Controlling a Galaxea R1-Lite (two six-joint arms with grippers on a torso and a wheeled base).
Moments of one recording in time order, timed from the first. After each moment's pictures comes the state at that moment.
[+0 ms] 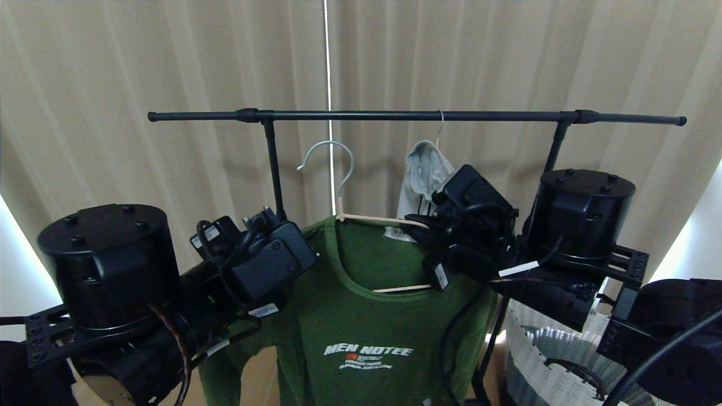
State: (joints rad) left arm -0.71 1.52 -0.56 -0.80 0.40 0.91; right arm 0.71 1.75 -0.81 -0.79 -0.04 -0.33
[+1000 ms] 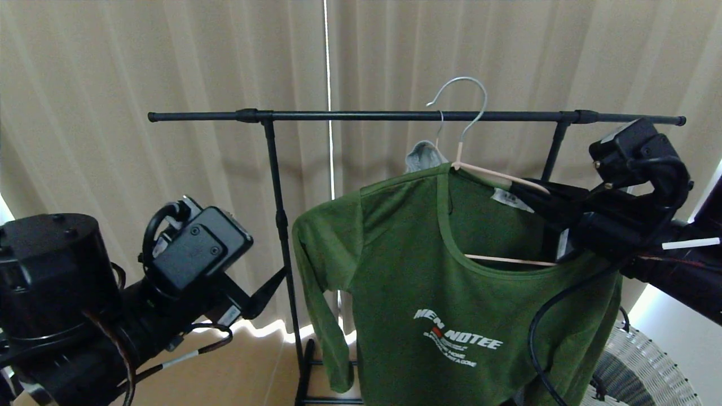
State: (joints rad) left arm -0.58 1.41 -0.48 -0.75 0.24 0.62; right arm 0.46 1.45 -0.64 -0.79 -0.07 -0.29
